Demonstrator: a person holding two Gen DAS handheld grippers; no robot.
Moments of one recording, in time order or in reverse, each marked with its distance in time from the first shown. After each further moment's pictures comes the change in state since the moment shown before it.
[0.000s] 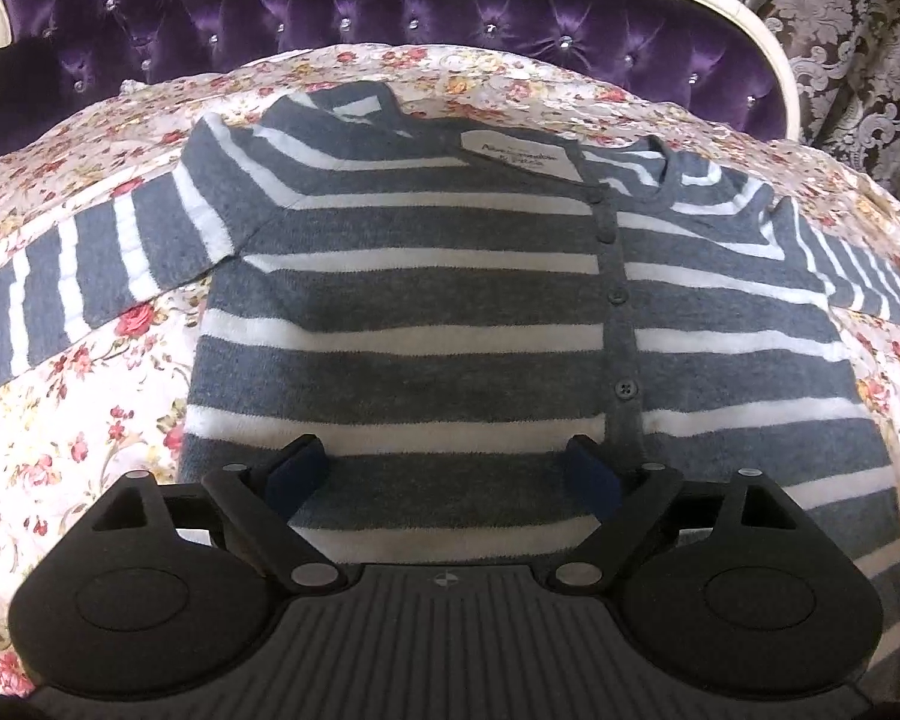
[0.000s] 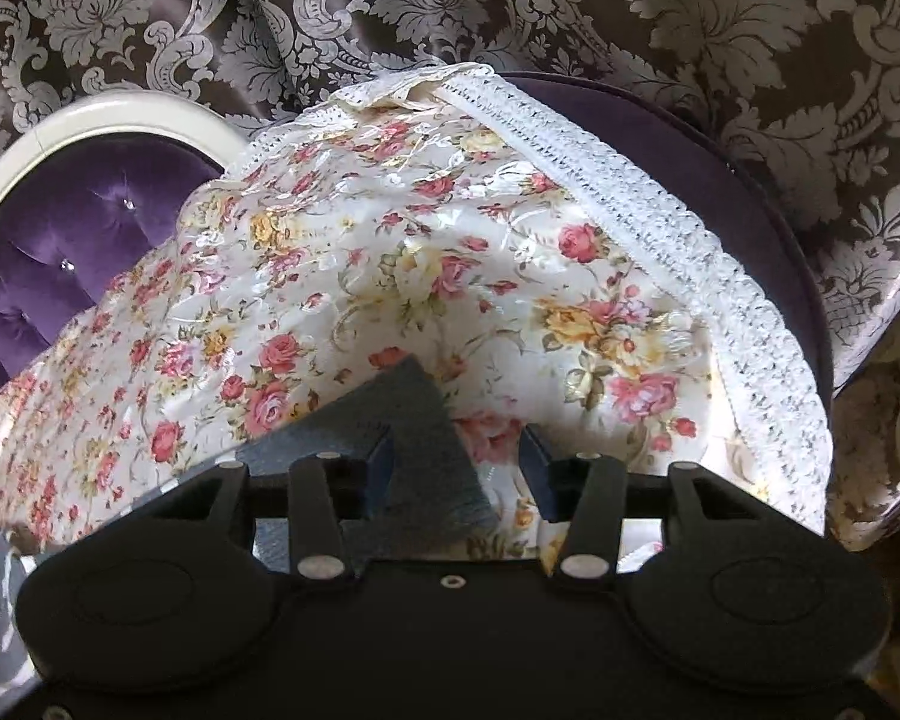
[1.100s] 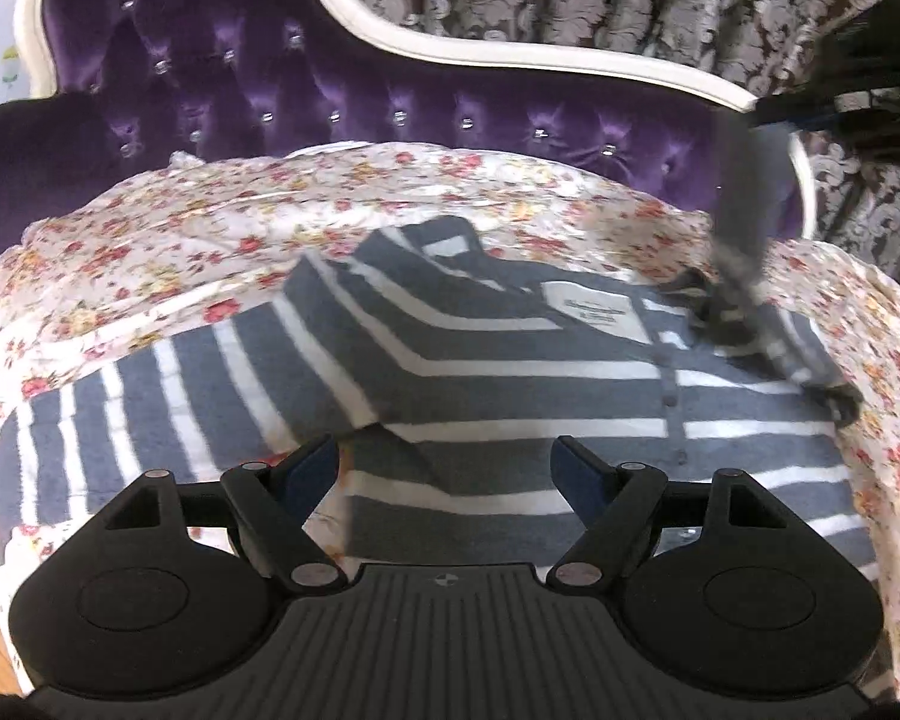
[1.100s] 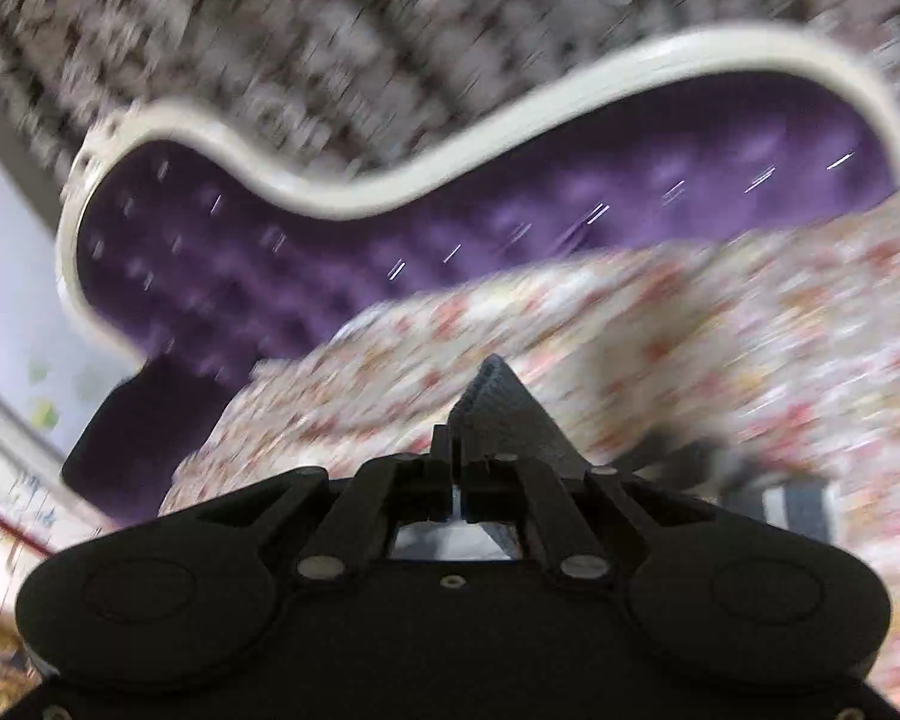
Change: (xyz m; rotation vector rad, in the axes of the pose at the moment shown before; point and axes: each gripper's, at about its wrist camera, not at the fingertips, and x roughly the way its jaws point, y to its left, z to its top) left arm -0.040 0.059 0.050 -0.049 -0.124 0.018; right arm -0.105 0.387 -0.112 -0.436 0.135 0.663
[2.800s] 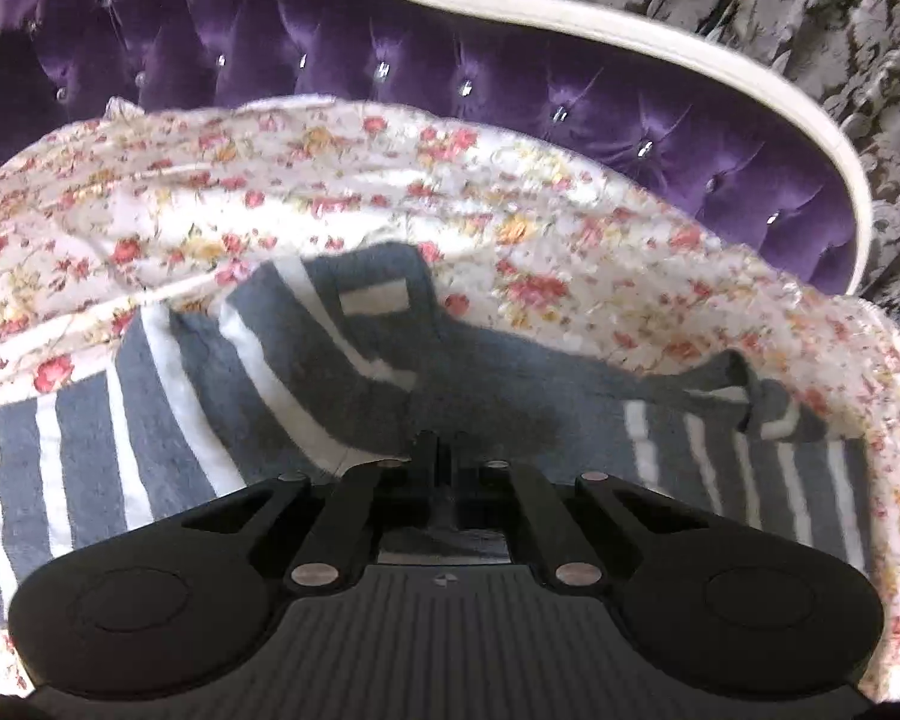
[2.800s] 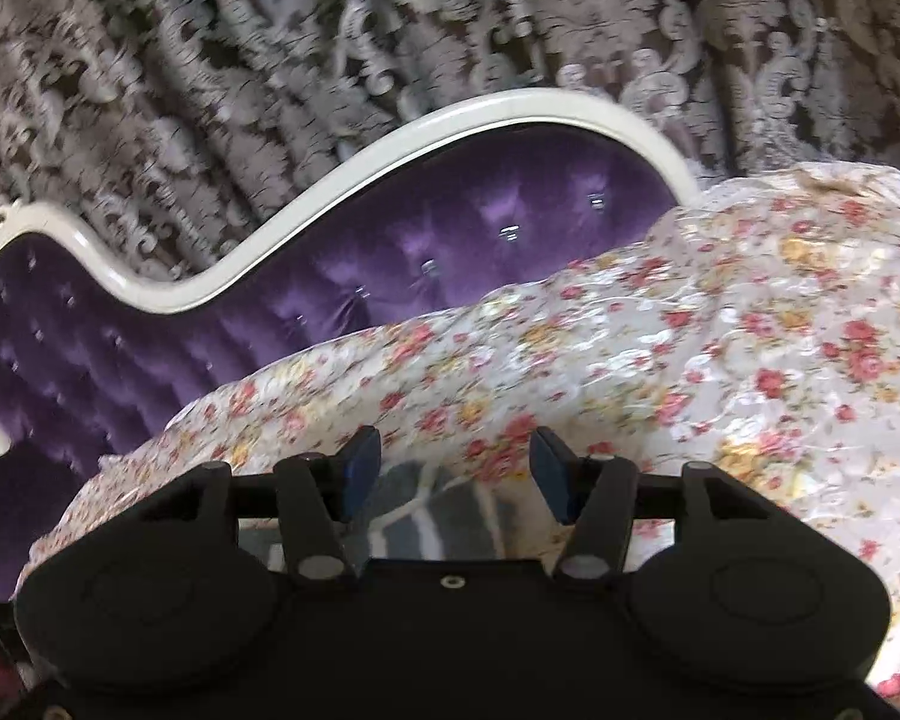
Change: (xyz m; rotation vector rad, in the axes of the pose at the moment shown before) left arm 0.116 -0.031 0.078 -0.125 0.098 -0.037; right arm -0.053 -0.144 -0.077 0.084 -0.340 -0.261
